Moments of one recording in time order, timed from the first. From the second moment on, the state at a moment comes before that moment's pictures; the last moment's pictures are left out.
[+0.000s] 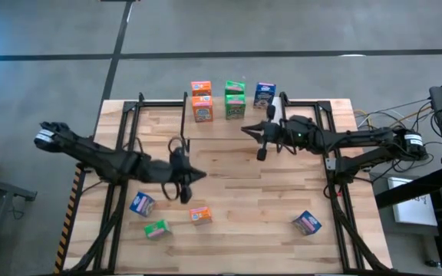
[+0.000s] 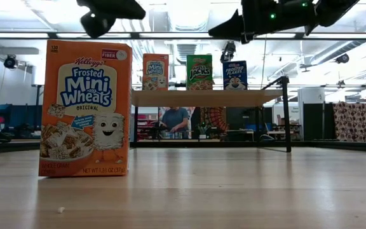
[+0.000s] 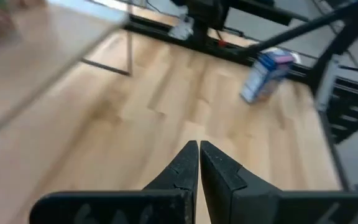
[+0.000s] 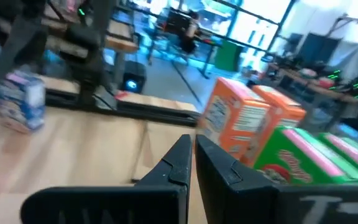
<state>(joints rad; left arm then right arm) -0.32 1.20 0.88 -0.16 -0.42 -0.45 -0.20 1.22 0.71 0.47 0.03 -0.31</state>
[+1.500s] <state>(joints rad) -0.61 1.63 1.48 -0.90 -0.35 -0.85 0.31 1.09 0.46 0.81 -0.10 -0.26</state>
